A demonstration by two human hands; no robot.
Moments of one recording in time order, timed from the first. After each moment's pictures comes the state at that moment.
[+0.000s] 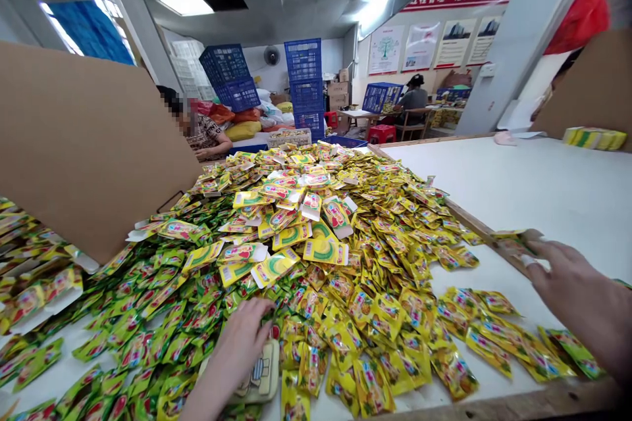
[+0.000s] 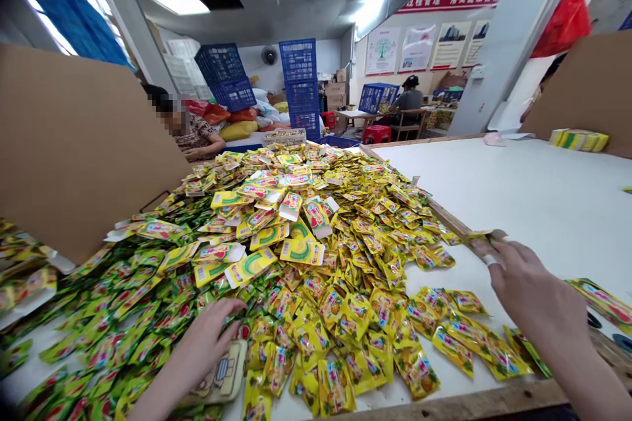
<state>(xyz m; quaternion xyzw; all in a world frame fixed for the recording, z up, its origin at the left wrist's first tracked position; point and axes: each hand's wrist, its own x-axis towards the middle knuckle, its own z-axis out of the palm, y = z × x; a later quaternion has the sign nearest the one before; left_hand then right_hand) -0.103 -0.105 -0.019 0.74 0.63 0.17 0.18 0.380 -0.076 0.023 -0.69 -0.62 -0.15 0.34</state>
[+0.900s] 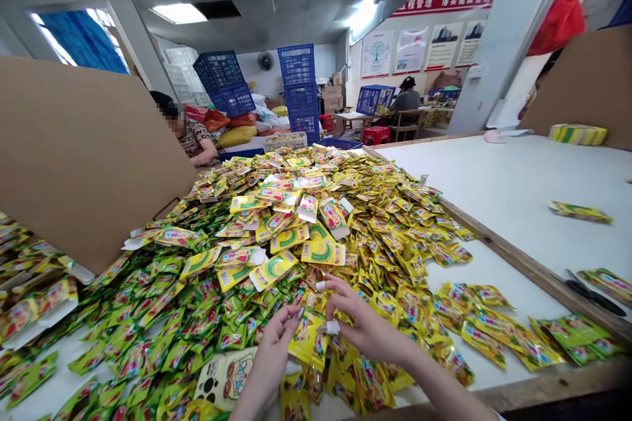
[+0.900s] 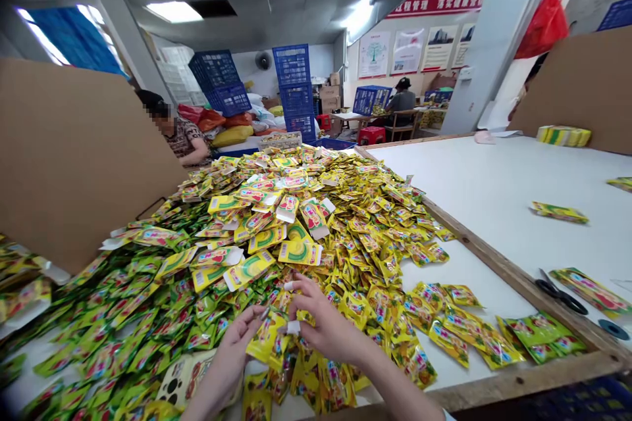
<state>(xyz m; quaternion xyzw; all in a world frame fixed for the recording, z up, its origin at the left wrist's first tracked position) -0.042 -0.110 -0.040 0.43 0.54 0.47 0.55 0.152 -0.085 -0.002 -0.30 -0.82 0.37 0.33</state>
